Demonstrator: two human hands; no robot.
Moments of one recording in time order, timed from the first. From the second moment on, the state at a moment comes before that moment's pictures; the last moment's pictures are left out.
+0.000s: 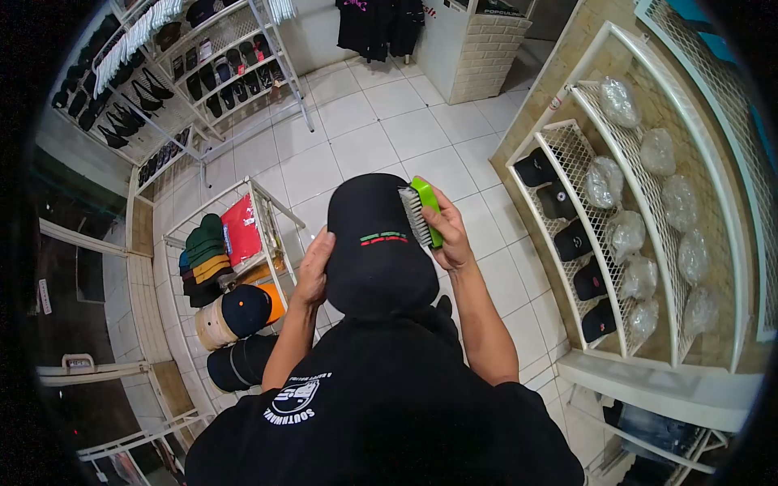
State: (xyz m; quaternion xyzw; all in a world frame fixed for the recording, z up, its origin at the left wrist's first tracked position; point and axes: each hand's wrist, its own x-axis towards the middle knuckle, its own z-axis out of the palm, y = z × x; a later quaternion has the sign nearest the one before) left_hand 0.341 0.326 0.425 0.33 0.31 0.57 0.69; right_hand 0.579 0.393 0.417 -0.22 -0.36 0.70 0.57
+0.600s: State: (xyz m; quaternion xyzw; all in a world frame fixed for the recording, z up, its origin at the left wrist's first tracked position) left_hand 0.329 0.339 0.423 0.35 0.31 0.52 0.71; right_hand 0.554 0.399 0.482 -0.41 -0.71 0.33 0.46
